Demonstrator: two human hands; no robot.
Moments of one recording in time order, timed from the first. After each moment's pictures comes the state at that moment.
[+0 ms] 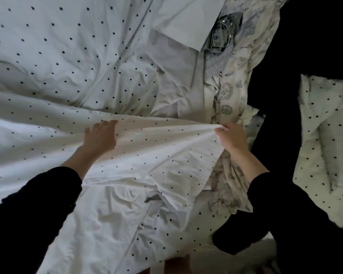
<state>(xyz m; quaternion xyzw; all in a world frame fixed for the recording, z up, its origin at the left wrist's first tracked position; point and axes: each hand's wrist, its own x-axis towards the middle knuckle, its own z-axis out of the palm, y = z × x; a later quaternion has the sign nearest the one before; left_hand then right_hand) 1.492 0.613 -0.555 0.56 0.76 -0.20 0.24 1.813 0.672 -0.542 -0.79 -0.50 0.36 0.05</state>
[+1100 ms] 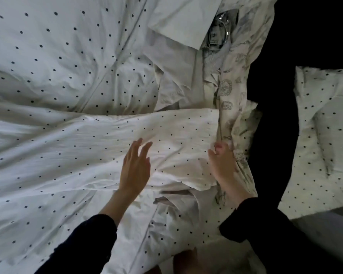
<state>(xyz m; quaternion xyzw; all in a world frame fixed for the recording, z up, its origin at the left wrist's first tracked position) 1.556 0.537 -0.583 0.65 0.70 0.14 0.25 1.783 0.595 -0.565 -0.82 -0.43 0.36 0.10</state>
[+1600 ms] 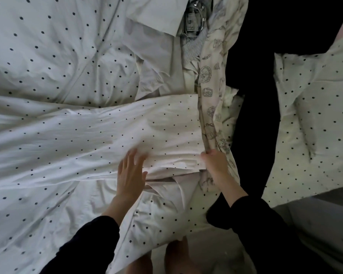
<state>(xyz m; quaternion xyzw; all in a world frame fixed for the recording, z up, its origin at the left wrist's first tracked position) 1.599 0.484 -0.601 0.66 0.70 0.06 0.25 1.825 0.559 -0.562 -0.82 -0.36 0.44 0.05</state>
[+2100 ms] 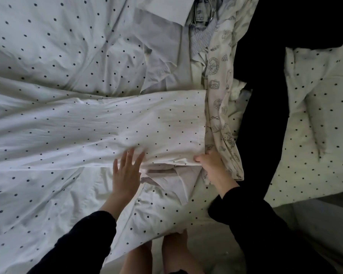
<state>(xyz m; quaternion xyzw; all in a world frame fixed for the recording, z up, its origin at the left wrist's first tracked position) 1.587 0.450 -0.612 0.67 0.72 -0.06 0.19 1.815 0.542 -0.576 -0.81 -0.24 0.54 0.04</state>
